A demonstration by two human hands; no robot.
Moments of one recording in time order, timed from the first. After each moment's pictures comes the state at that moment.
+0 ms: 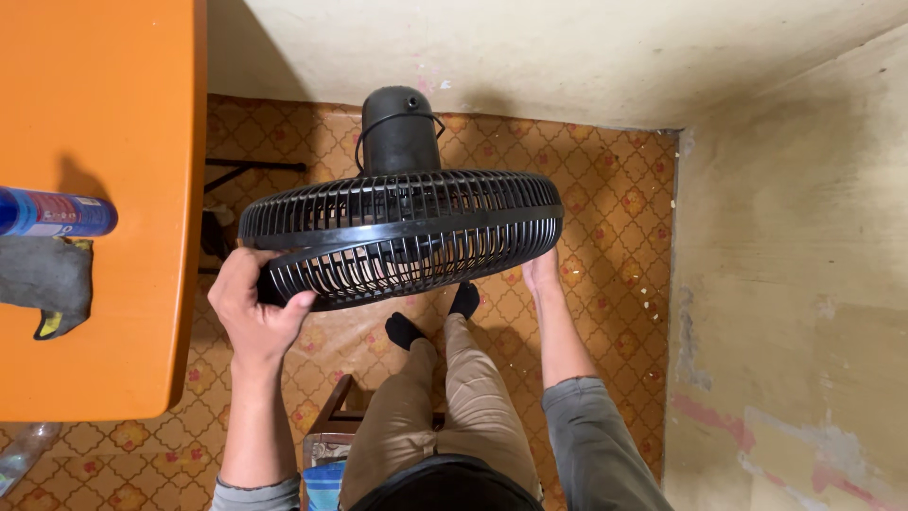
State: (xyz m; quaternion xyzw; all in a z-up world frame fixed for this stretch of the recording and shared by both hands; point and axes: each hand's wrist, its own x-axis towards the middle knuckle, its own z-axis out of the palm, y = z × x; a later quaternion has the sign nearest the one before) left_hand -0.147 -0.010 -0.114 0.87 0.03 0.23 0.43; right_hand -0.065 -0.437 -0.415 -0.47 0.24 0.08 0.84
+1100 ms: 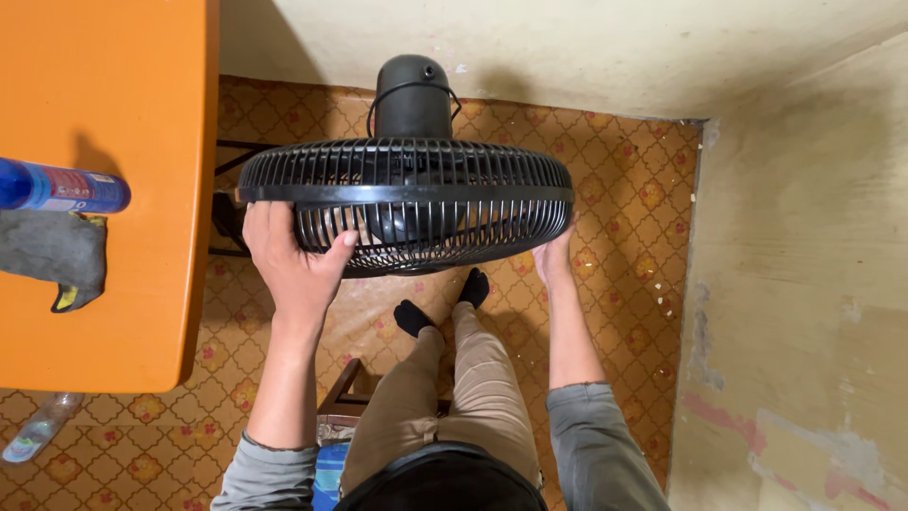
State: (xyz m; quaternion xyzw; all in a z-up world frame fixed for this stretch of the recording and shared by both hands) left_hand -0.114 -0.056 -0.095 0.90 0.01 0.27 0.34; right_hand -0.069 -0.439 -0.395 -0.47 0.16 0.11 0.86
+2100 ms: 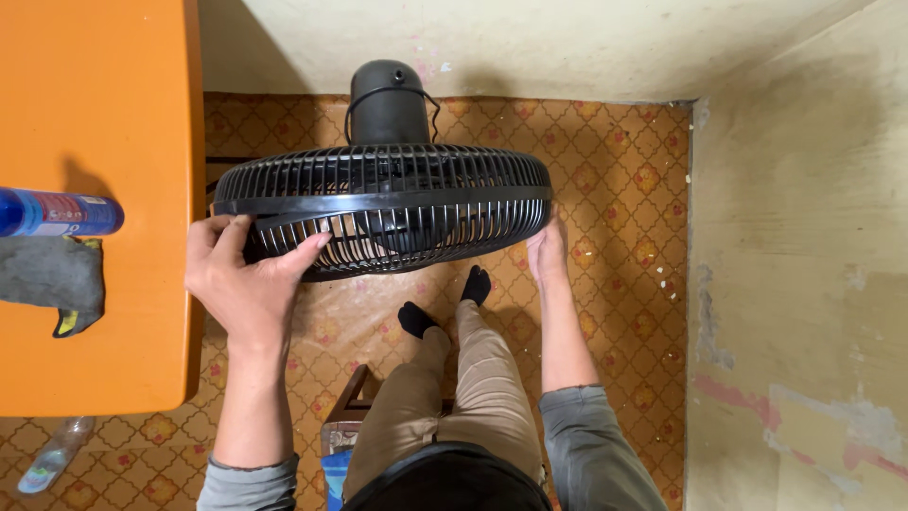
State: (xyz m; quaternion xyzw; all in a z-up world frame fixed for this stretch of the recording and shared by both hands) left_hand -0.136 -0.022 -0.086 0.93 0.06 0.27 0.22; right_hand -0.089 -0.422 -0.374 -0.43 0.12 0.01 0.90
